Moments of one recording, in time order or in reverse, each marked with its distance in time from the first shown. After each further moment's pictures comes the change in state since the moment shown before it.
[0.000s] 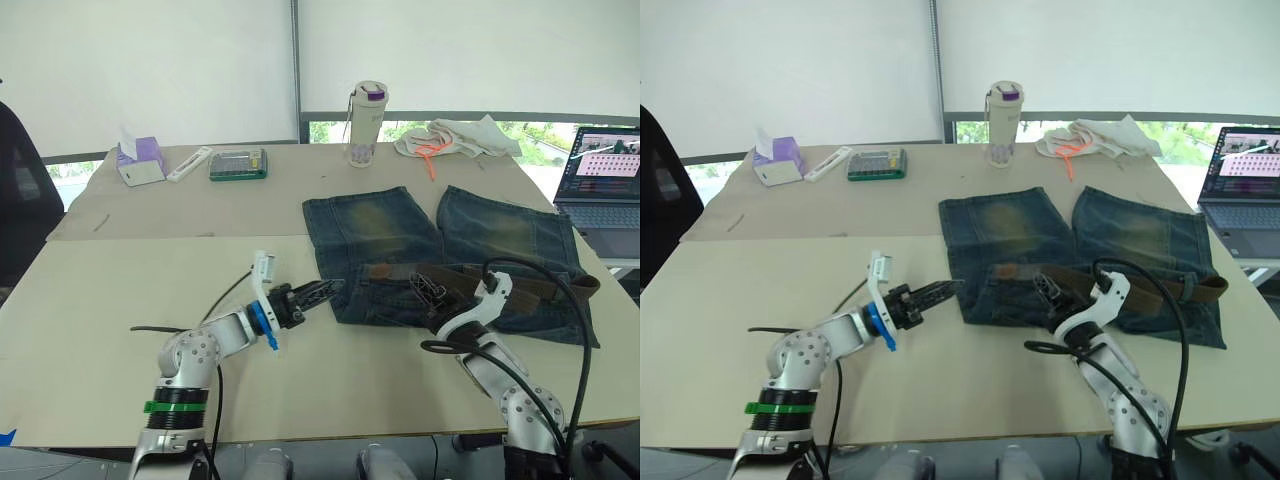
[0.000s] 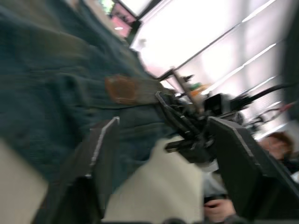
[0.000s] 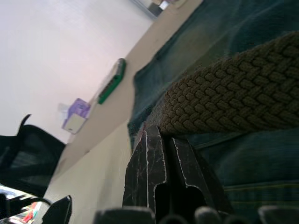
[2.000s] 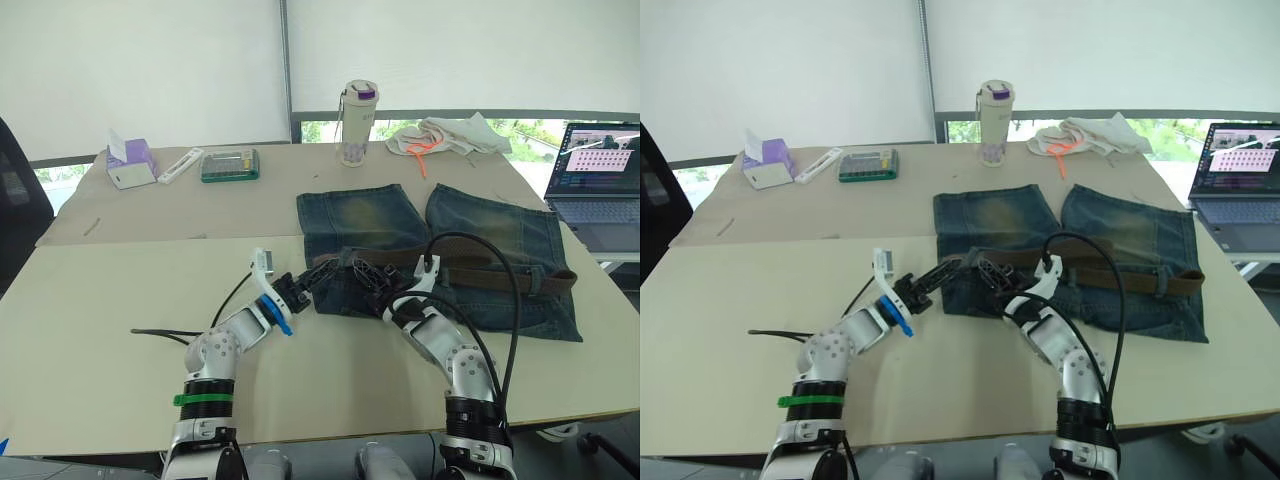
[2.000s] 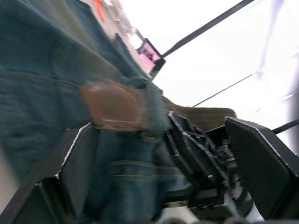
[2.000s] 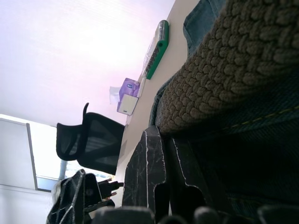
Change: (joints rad) left arm -0.068 -0.288 0.162 0.183 -0.001 -0.042 0.147; right arm -0.217 0.246 -0.016 0.239 0.020 0.146 0.100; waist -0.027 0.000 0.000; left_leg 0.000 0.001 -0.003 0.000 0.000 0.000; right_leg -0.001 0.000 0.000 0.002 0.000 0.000
